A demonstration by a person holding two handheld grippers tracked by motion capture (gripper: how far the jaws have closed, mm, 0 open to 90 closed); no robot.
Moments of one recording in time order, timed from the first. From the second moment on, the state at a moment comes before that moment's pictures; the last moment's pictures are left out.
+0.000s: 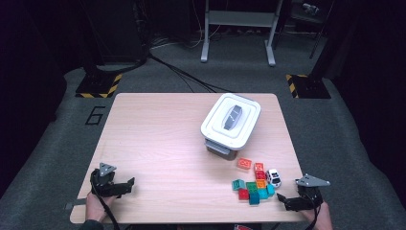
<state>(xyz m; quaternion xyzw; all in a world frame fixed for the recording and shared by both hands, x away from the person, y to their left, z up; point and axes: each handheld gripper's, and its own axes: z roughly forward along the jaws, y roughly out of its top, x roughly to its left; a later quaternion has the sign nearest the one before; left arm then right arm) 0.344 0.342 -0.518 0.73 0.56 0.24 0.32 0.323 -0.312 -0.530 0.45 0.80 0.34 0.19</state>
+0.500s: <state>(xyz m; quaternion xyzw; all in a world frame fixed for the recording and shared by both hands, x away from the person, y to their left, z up) 0.369 0.297 -0.473 0.76 0.50 0.22 0.35 0.323 -0.312 -0.530 0.45 0.80 0.34 0.18</state>
